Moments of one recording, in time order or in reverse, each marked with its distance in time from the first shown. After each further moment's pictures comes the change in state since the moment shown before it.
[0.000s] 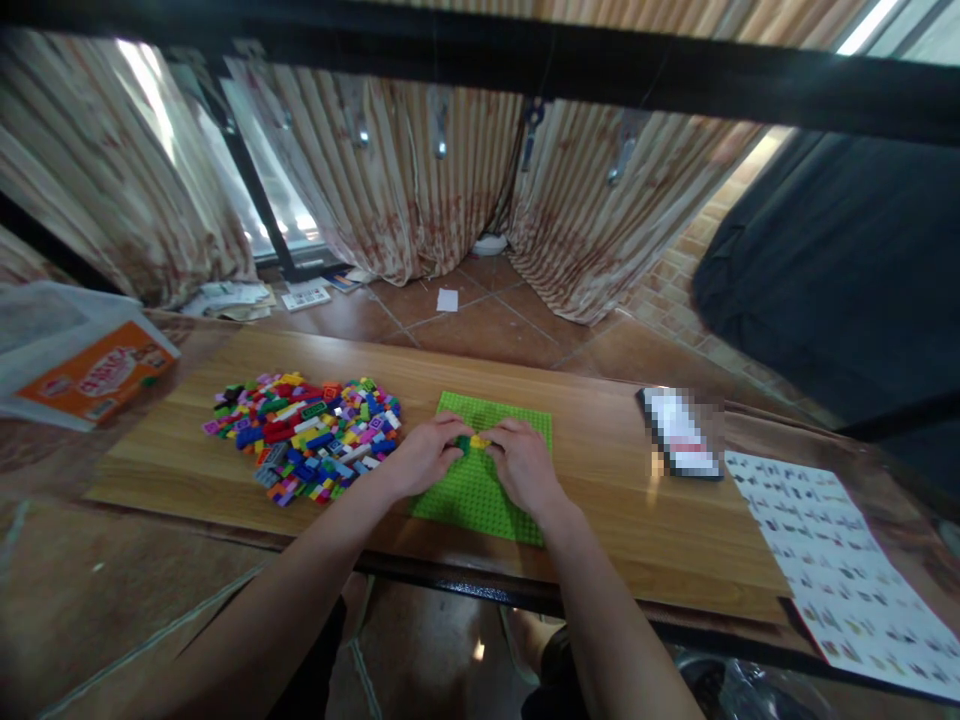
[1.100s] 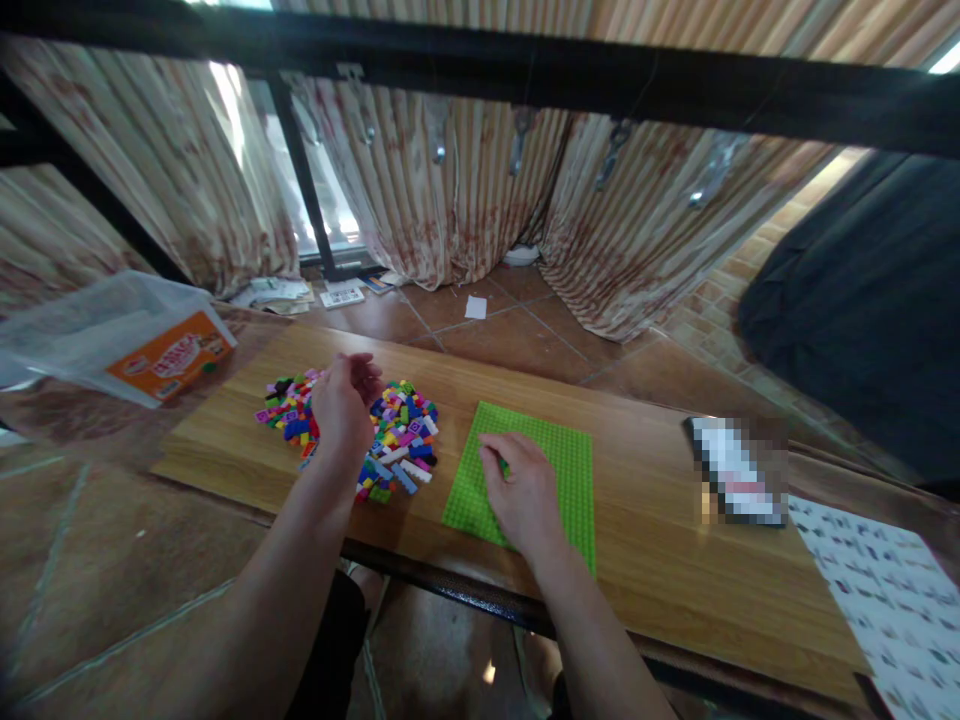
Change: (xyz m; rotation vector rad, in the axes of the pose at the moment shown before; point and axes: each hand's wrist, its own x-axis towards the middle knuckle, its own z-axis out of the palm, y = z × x) left_hand -0.022 -0.026 -0.097 -1.021 1.282 -0.394; right_hand -0.001 -0.074 0.012 0.246 0.311 -0.032
